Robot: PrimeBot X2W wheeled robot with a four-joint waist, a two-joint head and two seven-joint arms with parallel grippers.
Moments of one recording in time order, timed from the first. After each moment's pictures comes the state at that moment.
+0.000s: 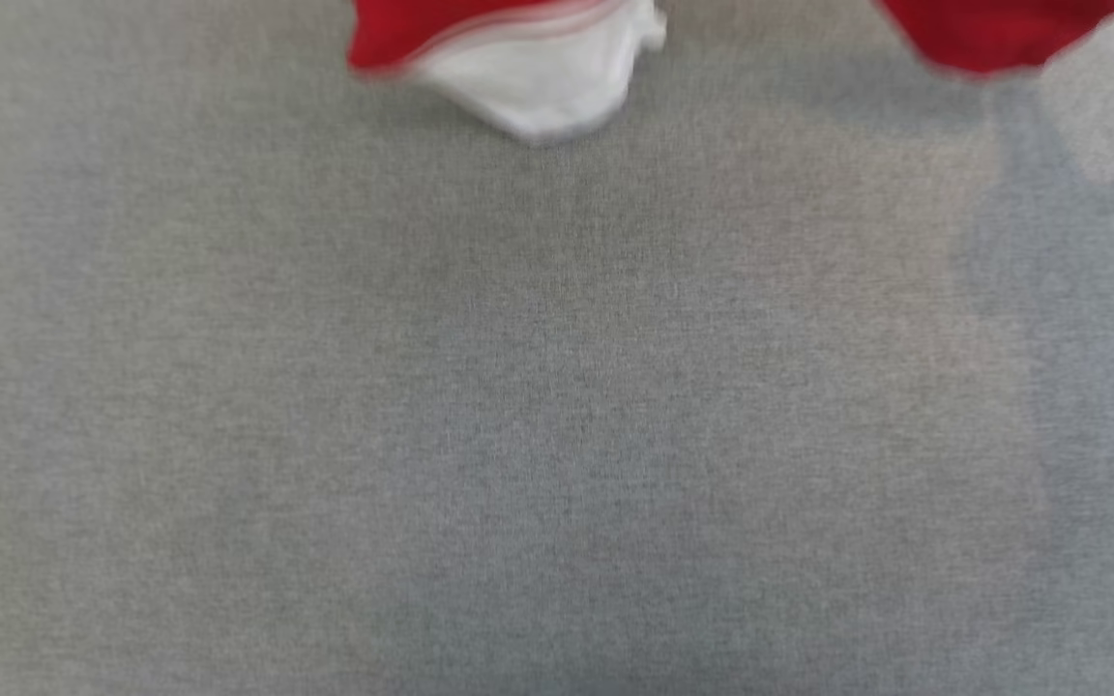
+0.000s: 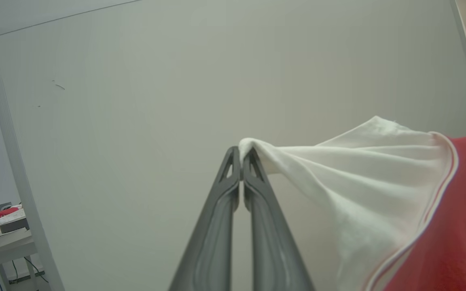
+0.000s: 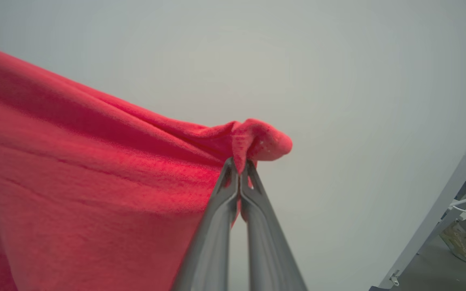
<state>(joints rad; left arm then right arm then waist) -1.33 0.79 -0.34 -0.07 -0.70 0.01 0.03 -1.13 -0.58 0.04 0.06 0.45 0.13 0.29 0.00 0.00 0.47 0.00</state>
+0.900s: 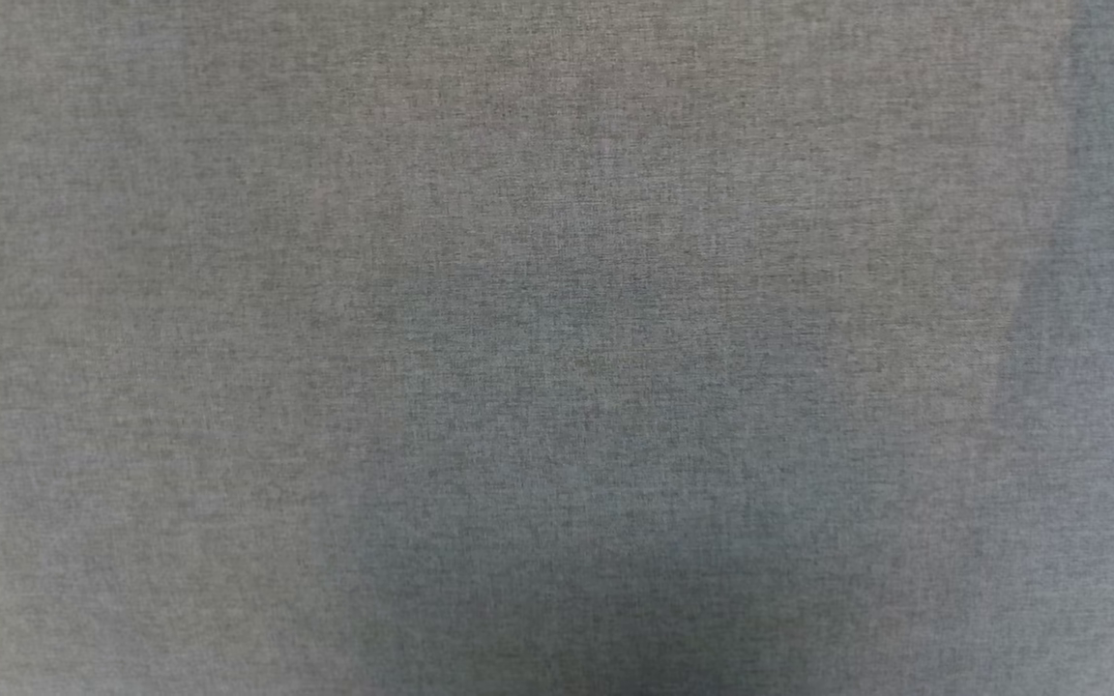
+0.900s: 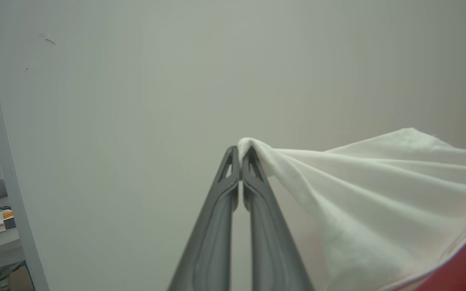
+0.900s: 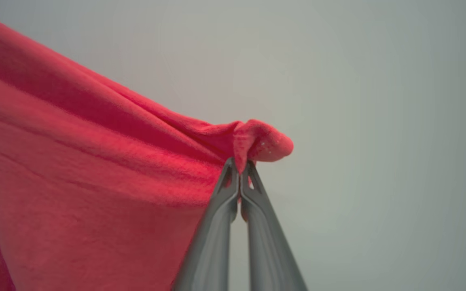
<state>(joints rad) -2.01 0.55 -0.42 0.69 -0.41 -0.11 -0.26 -1.75 -0.32 0.09 0.80 0.13 0.14 -0.18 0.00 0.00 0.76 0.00</state>
